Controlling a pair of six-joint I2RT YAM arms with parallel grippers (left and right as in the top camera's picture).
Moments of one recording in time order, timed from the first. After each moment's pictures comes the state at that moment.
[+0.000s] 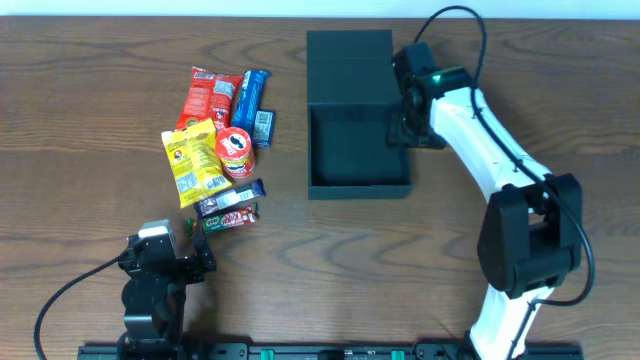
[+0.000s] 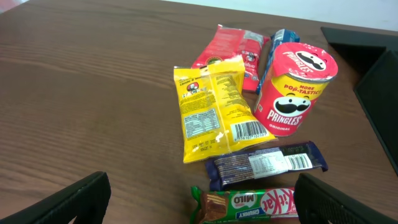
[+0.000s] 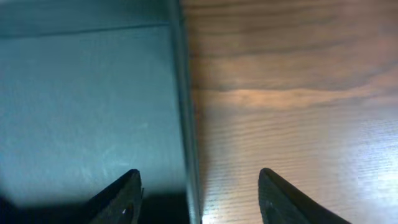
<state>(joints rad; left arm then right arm) -0.01 0.01 0.15 -0.53 -0.12 -0.12 0.28 2.00 1.60 -0.98 0.11 0.35</state>
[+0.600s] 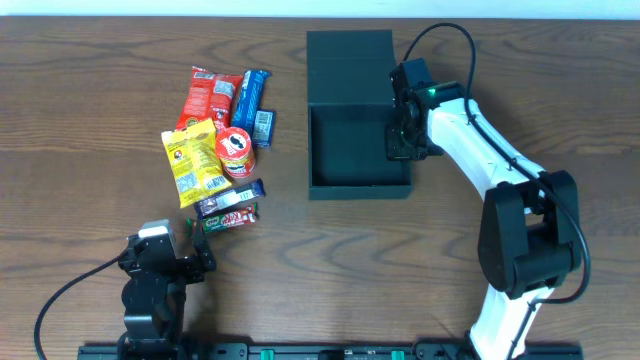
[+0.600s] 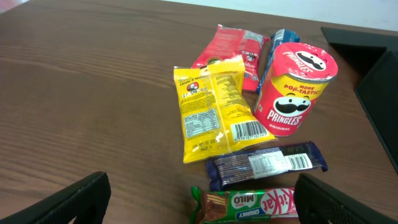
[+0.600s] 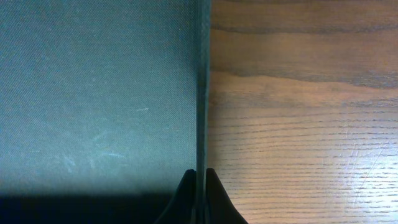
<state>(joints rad) -0.01 0.01 0.15 -0.53 -0.12 -0.12 0.28 2.00 1.50 -0.92 0.07 0.27</state>
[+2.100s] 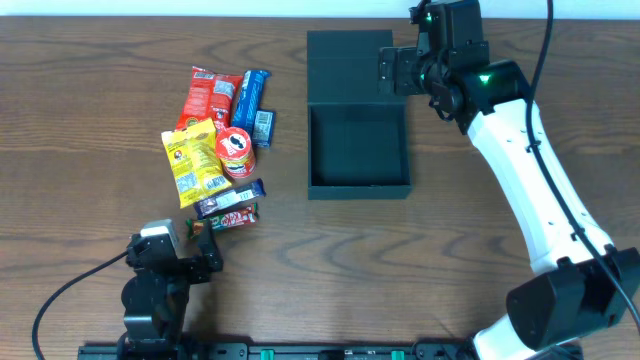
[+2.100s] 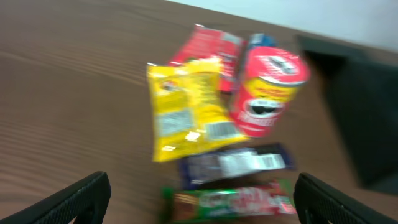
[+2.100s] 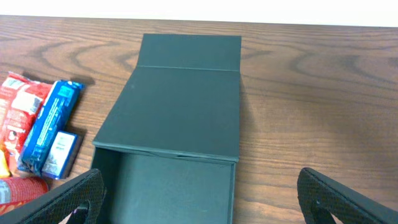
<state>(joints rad) -0.01 0.01 0.15 -0.52 0.00 -0.23 0.28 1.75 1.69 -0.74 0.03 0.21</state>
